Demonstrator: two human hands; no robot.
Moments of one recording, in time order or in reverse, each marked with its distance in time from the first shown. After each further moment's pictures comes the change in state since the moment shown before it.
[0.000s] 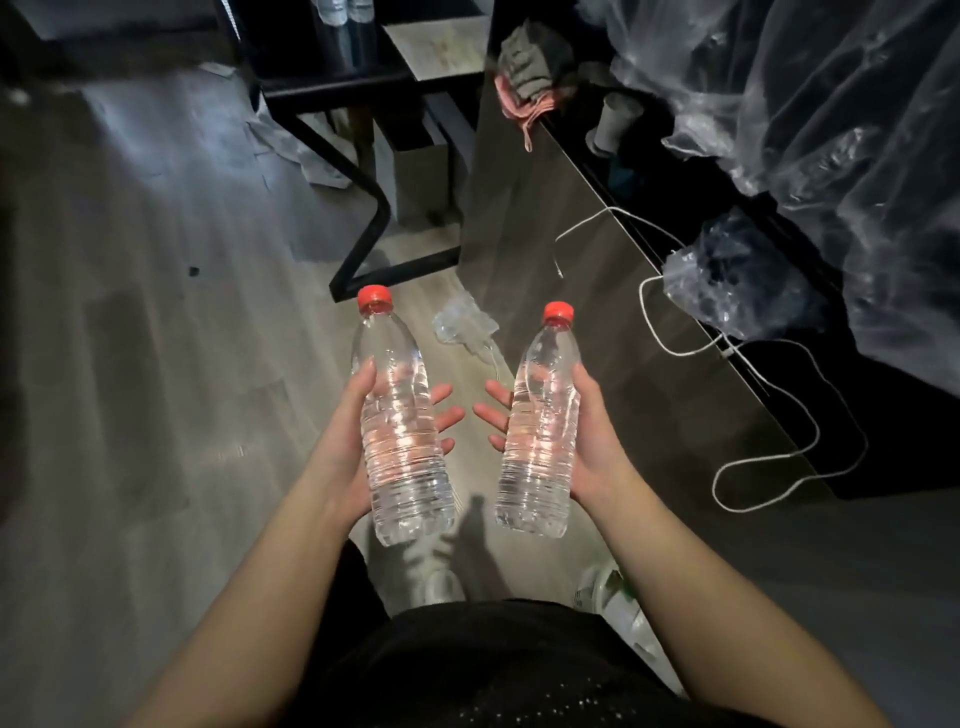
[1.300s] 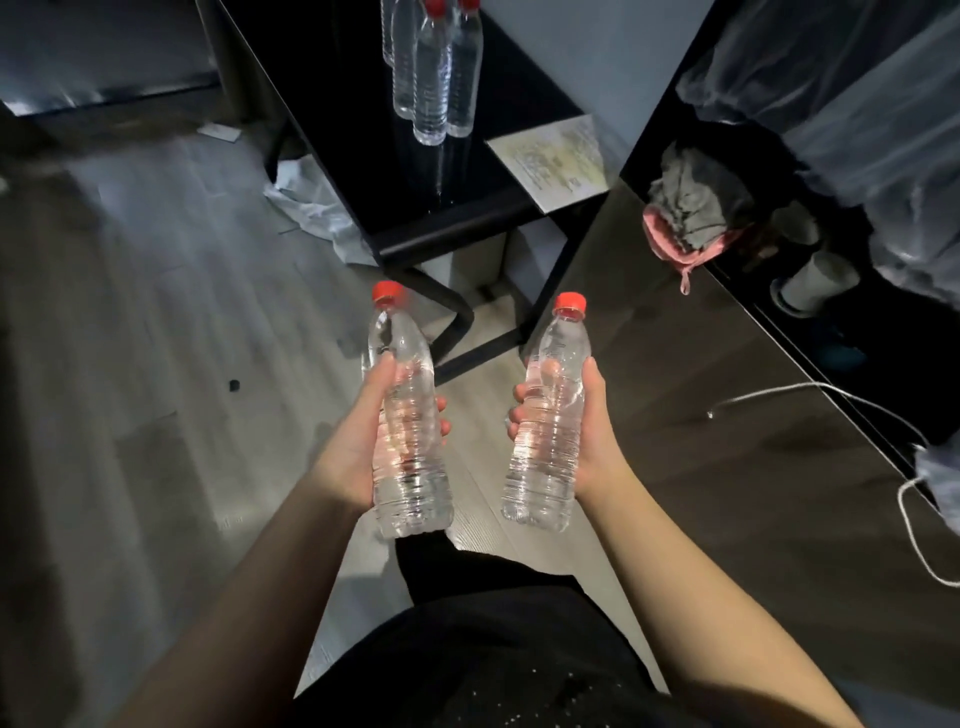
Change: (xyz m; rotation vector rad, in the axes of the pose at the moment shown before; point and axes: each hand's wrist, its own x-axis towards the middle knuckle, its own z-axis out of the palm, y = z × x) left_hand 0.218 0.445 -0.118 0.160 -0.058 -0.123; right_hand 0.426 -0.042 0.238 0.001 0.219 -0.137
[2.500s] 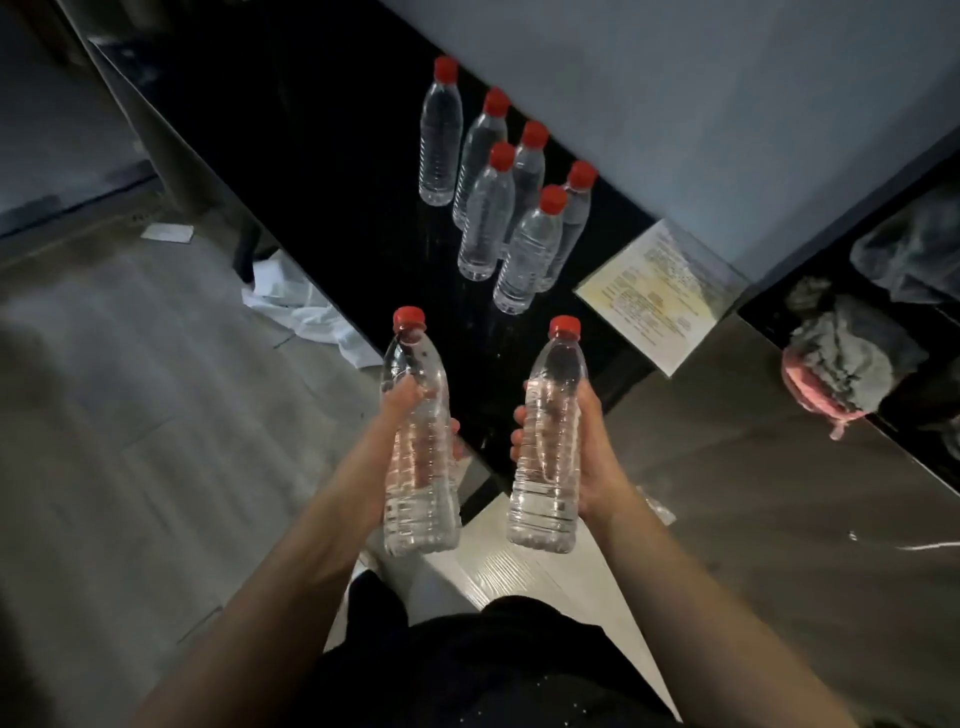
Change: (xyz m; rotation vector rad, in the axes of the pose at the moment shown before) left_hand 0.204 0.408 -0.091 0.432 -0.057 -0.017; right_hand 0.333 -0.075 0.250 0.106 0.120 -0.094
